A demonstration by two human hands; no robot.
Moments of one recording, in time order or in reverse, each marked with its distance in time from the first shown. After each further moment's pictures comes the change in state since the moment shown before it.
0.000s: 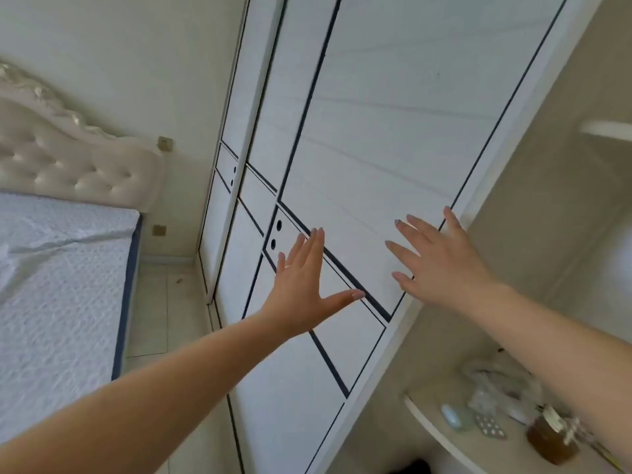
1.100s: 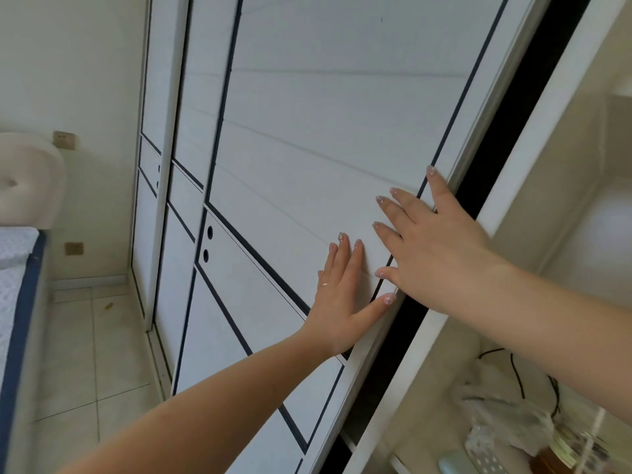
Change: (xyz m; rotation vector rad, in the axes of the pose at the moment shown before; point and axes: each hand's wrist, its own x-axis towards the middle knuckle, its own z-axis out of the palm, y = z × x) left_hand 0.140 0.008 0.133 -0.397 -0.108 0.189; right_hand 0.070 0.036 0.011 -0.288 -0.126 0.057
